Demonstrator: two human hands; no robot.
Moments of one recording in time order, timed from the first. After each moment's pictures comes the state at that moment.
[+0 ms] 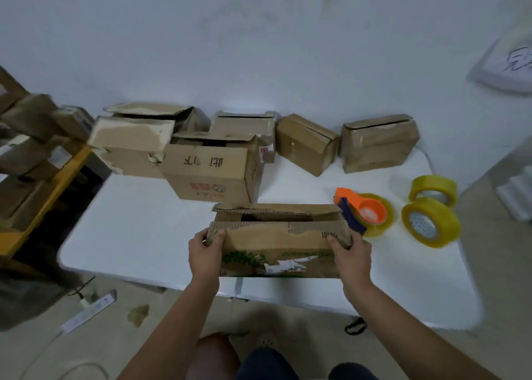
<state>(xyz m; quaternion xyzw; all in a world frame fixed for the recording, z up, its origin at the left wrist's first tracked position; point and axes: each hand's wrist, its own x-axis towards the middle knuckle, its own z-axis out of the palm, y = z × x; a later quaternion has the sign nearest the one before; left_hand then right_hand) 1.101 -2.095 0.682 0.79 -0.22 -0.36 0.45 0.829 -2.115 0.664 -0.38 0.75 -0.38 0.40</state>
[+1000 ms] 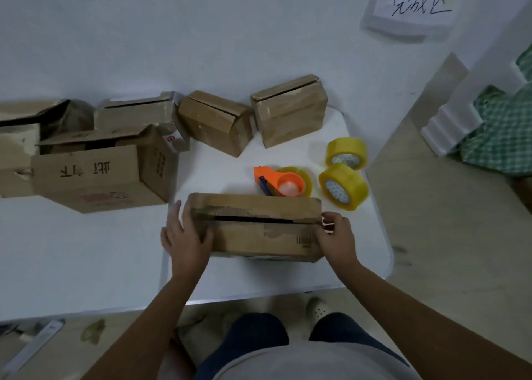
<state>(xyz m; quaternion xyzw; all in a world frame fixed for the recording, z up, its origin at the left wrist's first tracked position) 0.958 -2.142 0.642 0.75 -0.62 -0.14 0.20 0.664 -2.113 0.638 -0.39 0.77 -0.34 0.38</state>
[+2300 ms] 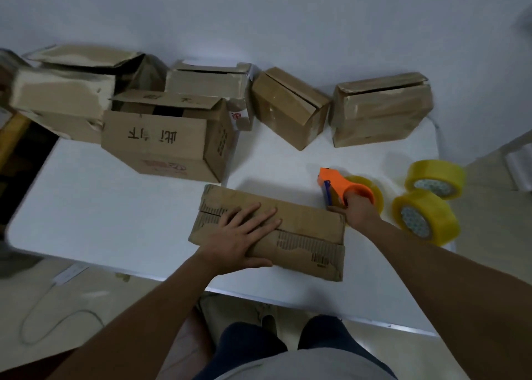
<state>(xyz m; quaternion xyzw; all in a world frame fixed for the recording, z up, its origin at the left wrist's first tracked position) 1.026 -2.165 0.629 0.47 -0.87 -0.11 -0.06 0.723 -2.270 0.615 -0.58 0.68 -0.05 0.44</state>
